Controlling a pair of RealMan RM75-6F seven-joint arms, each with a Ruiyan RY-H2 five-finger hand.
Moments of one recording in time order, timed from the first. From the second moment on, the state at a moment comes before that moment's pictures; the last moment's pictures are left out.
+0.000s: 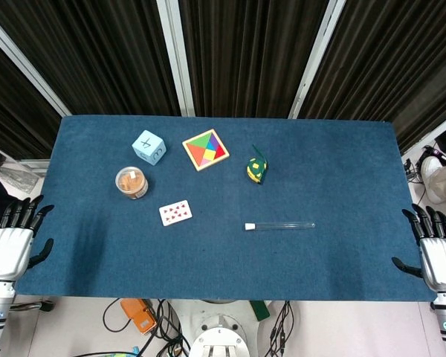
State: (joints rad) left arm -0.10 -1.14 -0.03 -1.59 1.53 1.50 0.11; right arm 0.06 -1.08 0.06 -1.65 -1.49 1.49 -0.11
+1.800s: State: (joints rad) left arm -0.09 -1.13 -0.05 -1.62 1.46 1.49 0.09; right arm 0.70 -1.52 0.16 -1.48 -1.07 0.80 -0.38
